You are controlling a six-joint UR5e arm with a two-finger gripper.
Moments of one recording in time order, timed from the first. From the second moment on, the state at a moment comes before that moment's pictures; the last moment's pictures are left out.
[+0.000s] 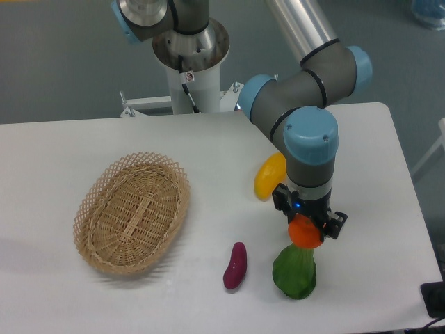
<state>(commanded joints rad) 2.51 -2.04 -1.46 -1.02 1.63 1.16</state>
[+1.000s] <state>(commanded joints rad) 2.36 -1.99 -1.57 -1.01 1.63 1.05</state>
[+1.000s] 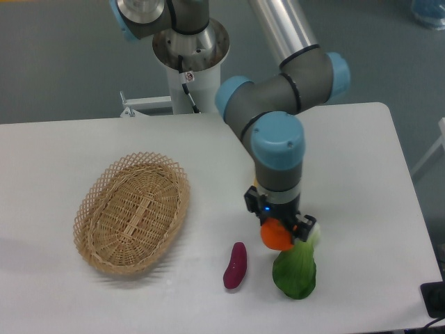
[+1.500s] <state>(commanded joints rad) 2.22 -1.97 -1.62 -1.00 1.63 0.95</state>
